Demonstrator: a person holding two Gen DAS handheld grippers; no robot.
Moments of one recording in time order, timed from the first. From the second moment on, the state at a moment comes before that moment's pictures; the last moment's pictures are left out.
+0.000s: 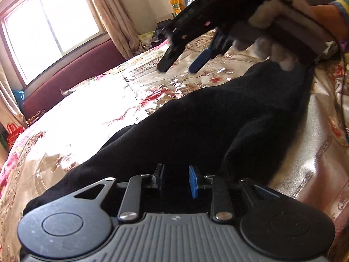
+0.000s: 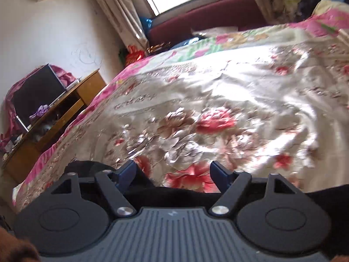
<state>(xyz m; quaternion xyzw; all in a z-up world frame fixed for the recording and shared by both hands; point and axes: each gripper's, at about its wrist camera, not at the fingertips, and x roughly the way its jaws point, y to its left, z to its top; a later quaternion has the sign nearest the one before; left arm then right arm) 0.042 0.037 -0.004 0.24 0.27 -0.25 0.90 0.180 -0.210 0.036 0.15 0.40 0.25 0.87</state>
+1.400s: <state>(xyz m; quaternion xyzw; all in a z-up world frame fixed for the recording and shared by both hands) 0.042 0.022 -0.009 0.23 0.26 -0.27 0.90 0.111 -0.262 0.032 0.15 0.44 0.10 0.88</state>
